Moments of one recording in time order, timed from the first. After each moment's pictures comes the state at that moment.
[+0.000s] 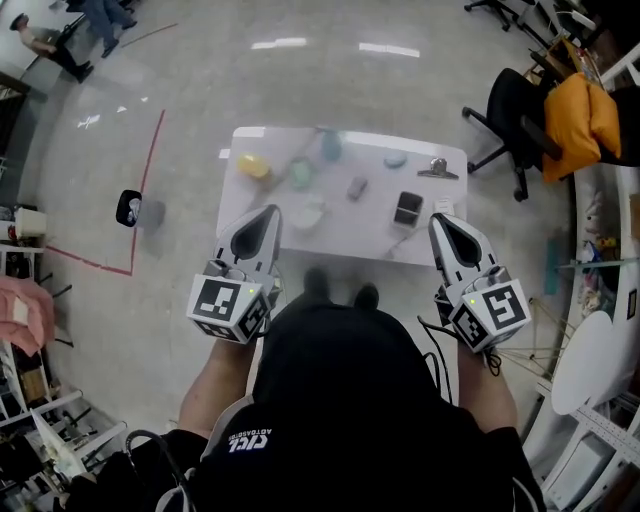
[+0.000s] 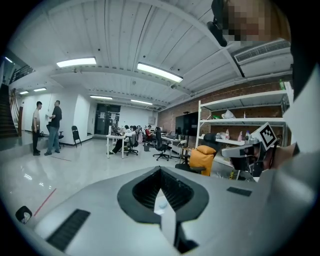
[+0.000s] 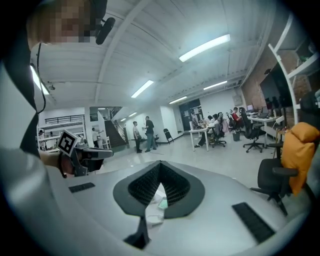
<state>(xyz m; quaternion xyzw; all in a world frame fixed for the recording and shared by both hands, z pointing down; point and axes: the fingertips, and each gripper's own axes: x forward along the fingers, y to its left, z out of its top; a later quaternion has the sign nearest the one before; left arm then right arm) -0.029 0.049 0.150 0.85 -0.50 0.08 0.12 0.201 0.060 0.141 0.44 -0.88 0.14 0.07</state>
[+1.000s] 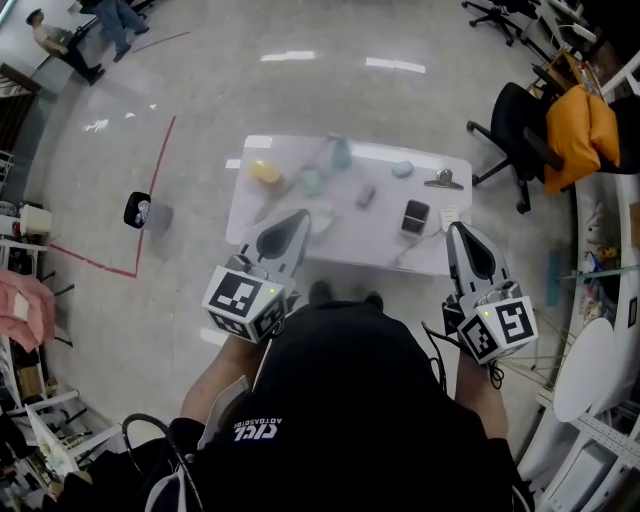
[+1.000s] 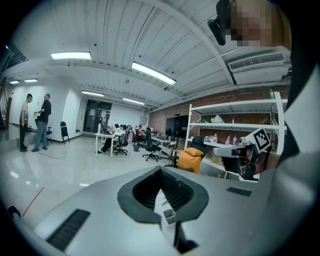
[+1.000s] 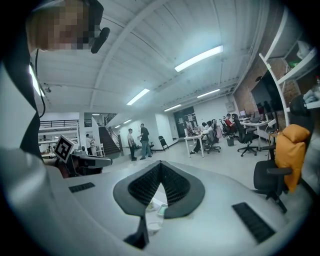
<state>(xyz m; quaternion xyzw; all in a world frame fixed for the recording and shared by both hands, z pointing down) -0.007 0.069 0.135 0.88 -0.45 0.06 0.13 0.209 0.083 0.115 0.48 -0.87 0.12 0.03</state>
